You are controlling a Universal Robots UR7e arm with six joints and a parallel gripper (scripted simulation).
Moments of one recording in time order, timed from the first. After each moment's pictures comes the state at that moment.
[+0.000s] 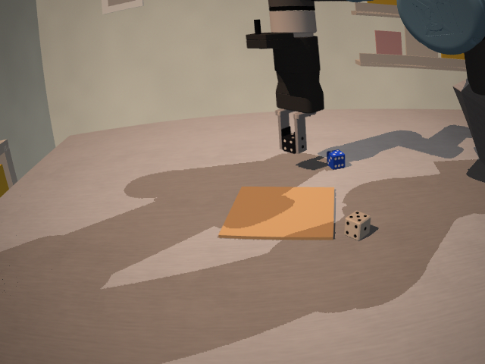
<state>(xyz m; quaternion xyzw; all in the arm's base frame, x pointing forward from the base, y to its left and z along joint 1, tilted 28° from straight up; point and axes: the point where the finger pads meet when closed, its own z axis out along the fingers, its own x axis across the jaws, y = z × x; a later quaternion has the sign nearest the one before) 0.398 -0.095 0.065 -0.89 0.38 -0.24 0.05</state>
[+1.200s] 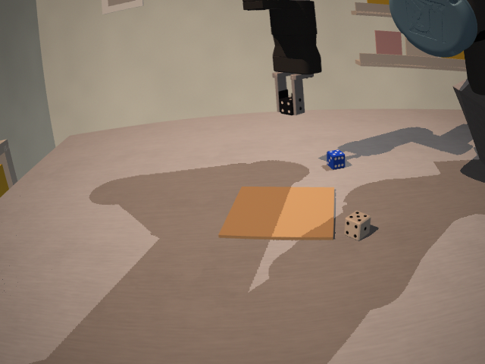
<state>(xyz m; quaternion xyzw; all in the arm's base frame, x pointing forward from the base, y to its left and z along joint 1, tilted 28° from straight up) 0.369 -0.090 0.121 -0.89 0.38 -0.24 0.05</state>
